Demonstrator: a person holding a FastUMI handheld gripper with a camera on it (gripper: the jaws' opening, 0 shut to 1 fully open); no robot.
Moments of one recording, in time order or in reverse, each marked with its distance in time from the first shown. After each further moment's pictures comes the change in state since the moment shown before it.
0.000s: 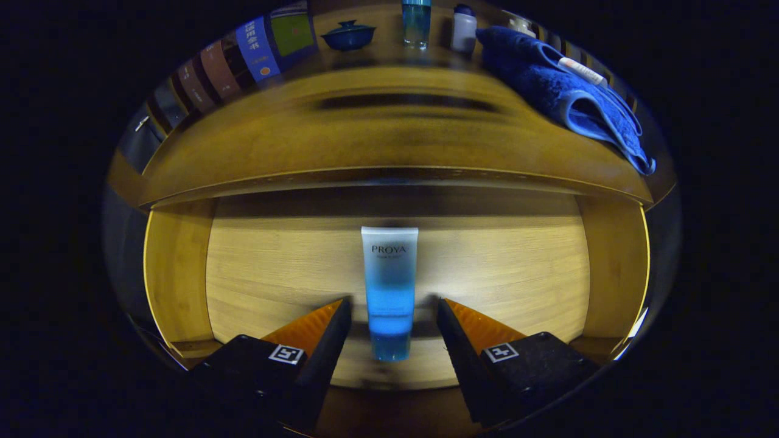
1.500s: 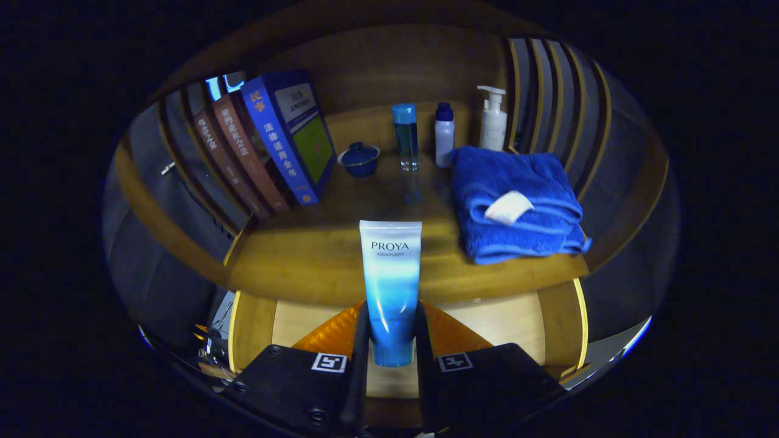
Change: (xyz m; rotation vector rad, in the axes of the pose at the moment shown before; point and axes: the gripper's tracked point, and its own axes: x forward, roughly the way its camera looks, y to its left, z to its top) arm -0.131 -0.016 0.135 0.052 -0.412 0.100
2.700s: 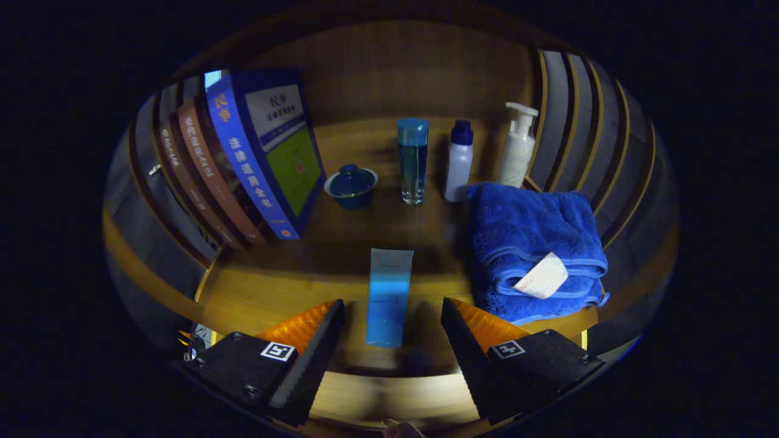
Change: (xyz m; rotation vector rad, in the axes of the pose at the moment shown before) arm 0.032 0.007 0.044 -0.052 -0.127 -0.028
